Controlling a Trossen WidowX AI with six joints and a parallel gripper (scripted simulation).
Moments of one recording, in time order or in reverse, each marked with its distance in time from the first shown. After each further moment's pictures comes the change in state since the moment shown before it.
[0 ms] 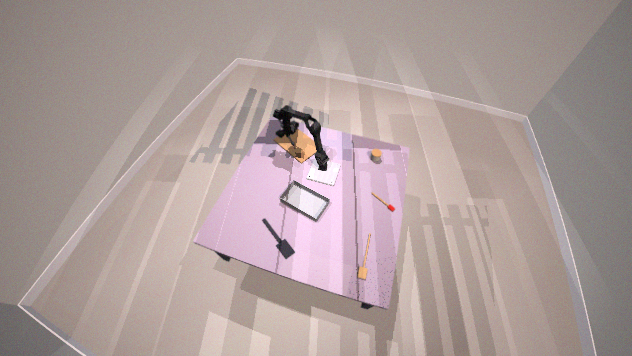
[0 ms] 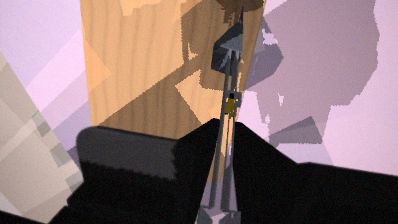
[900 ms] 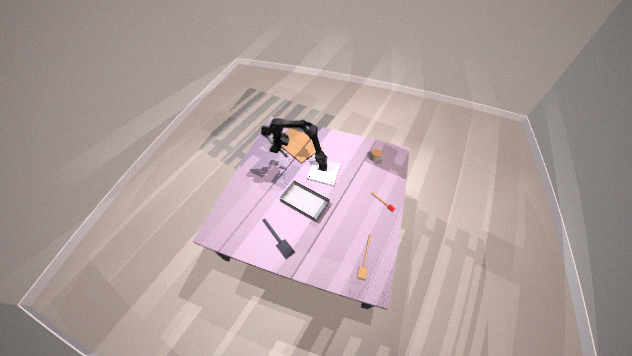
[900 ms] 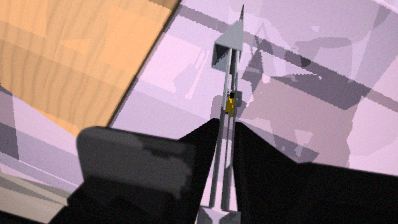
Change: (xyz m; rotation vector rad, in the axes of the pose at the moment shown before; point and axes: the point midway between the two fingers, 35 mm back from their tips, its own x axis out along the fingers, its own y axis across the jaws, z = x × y) arm -0.001 -0.140 0.058 -0.487 -0.003 -0.011
